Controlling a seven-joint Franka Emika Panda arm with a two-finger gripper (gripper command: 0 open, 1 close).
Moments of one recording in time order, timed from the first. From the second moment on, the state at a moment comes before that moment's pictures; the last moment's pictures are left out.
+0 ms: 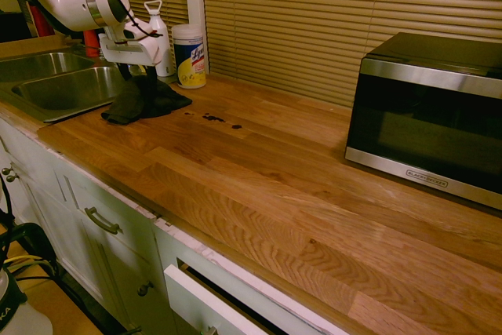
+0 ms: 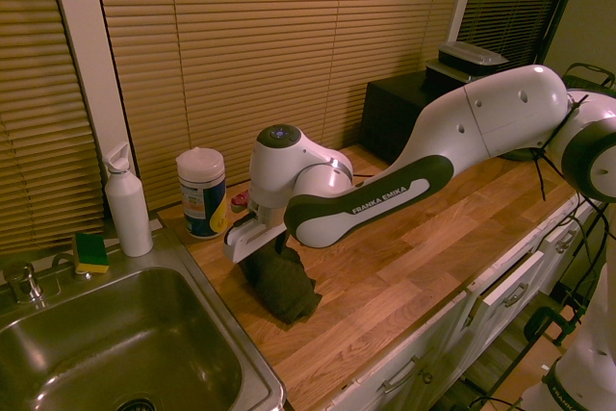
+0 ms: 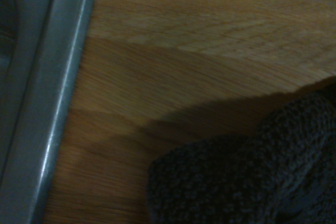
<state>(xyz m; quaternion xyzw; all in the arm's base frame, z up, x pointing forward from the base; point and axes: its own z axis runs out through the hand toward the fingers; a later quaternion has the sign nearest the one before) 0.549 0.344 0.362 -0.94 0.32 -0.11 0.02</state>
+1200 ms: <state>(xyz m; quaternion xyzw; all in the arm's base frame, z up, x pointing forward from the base) 0.571 0.307 0.346 -0.93 0.36 -0.09 0.01</state>
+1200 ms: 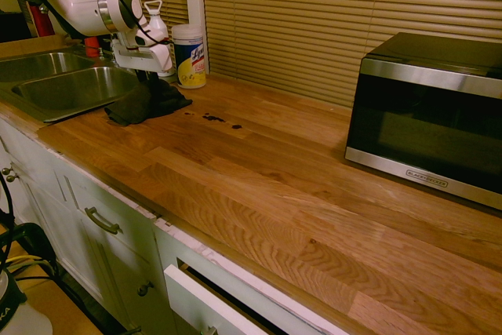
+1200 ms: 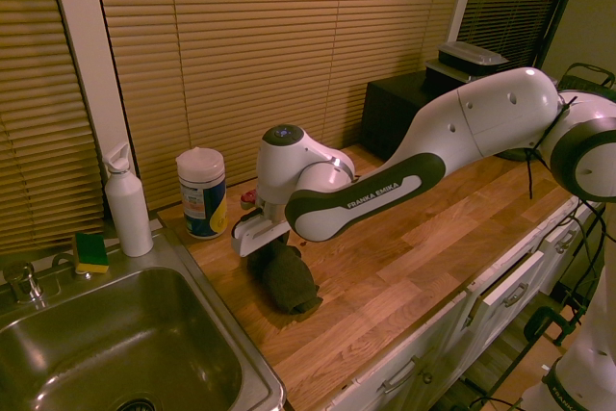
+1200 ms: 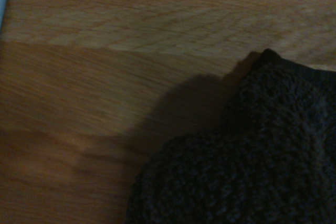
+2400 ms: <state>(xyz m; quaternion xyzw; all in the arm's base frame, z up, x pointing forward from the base) 0.618 0.122 0.344 -0.88 0.46 -0.09 0.03</state>
